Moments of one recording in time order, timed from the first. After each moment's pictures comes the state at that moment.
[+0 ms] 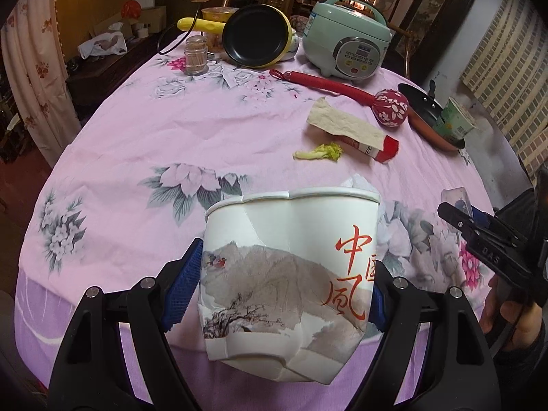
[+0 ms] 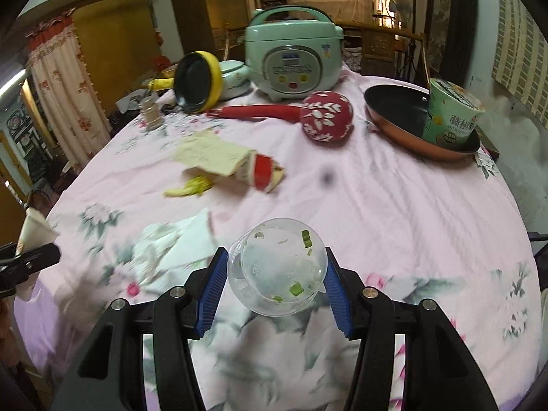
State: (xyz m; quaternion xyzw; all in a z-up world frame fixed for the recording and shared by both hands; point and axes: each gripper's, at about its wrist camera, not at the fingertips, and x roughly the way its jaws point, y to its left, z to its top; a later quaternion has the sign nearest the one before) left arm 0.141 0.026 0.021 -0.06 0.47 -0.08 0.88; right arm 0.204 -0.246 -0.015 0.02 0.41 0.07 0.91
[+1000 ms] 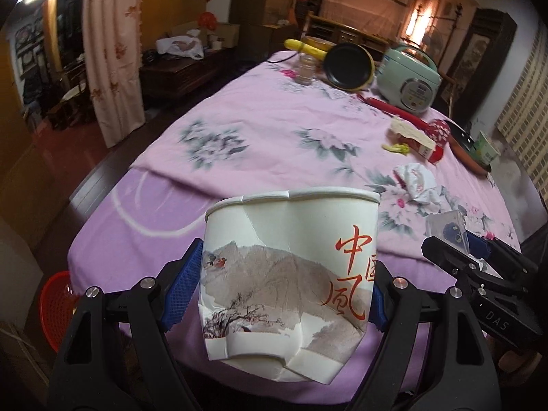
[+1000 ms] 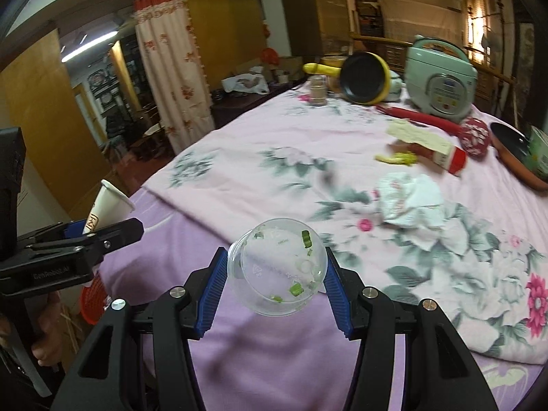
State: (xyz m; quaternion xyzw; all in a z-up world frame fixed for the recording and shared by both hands) left arm -0.020 0.152 0.020 -0.11 0.41 0.05 0.90; right arm 0.063 -0.059 -0.004 -0.02 0.38 0.26 0.89
